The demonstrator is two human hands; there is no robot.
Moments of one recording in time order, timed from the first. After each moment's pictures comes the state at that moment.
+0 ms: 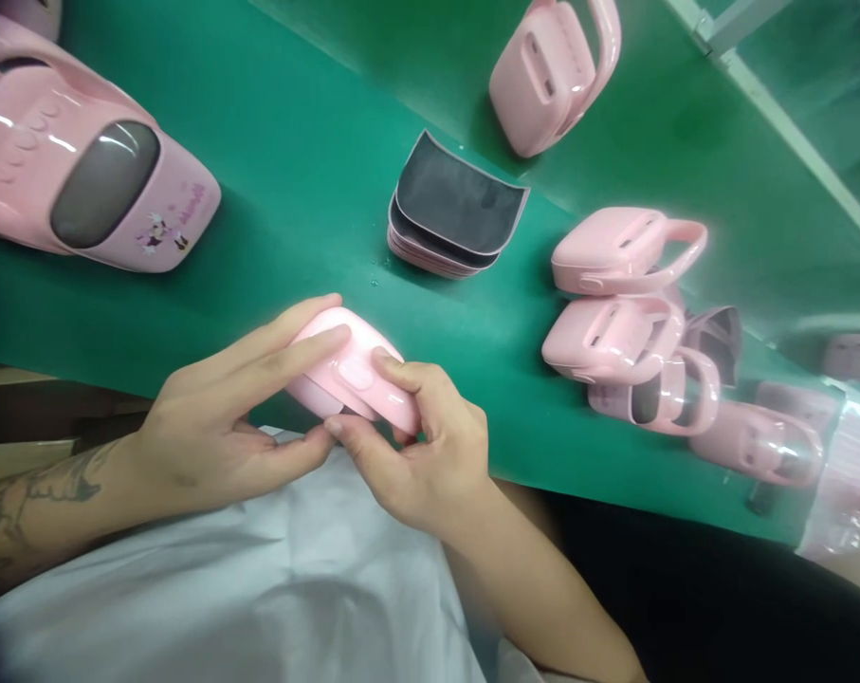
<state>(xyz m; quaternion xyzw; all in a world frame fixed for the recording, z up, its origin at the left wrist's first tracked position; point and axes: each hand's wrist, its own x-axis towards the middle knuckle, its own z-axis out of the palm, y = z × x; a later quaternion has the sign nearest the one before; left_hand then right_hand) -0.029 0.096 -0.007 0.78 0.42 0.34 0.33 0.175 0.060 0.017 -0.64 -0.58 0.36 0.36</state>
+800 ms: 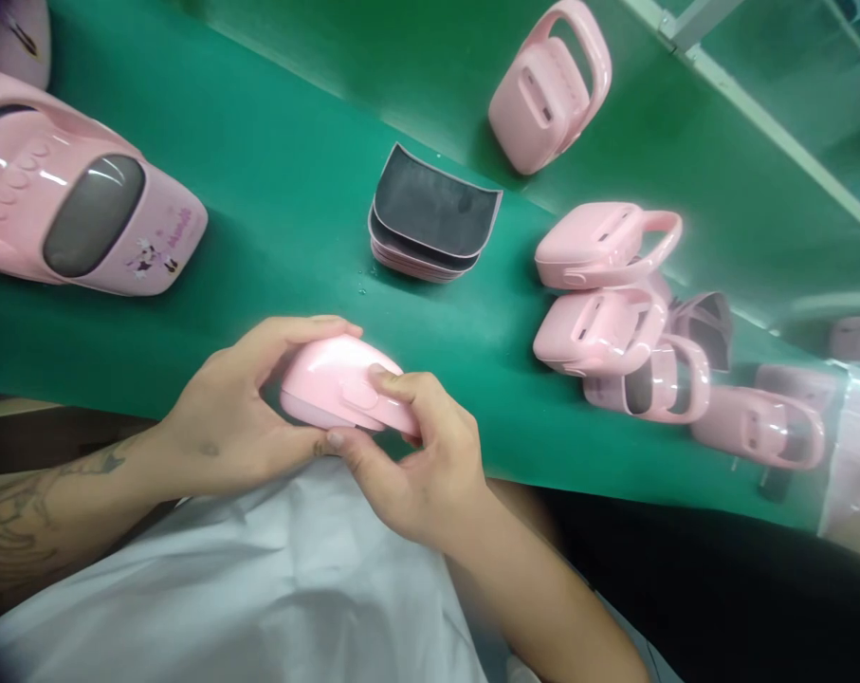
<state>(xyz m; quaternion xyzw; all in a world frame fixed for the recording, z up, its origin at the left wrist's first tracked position) -0.021 0.116 -0.011 0.68 0.46 0.27 0.49 0.181 0.052 0.014 -0.64 -0.61 0.32 0.35</state>
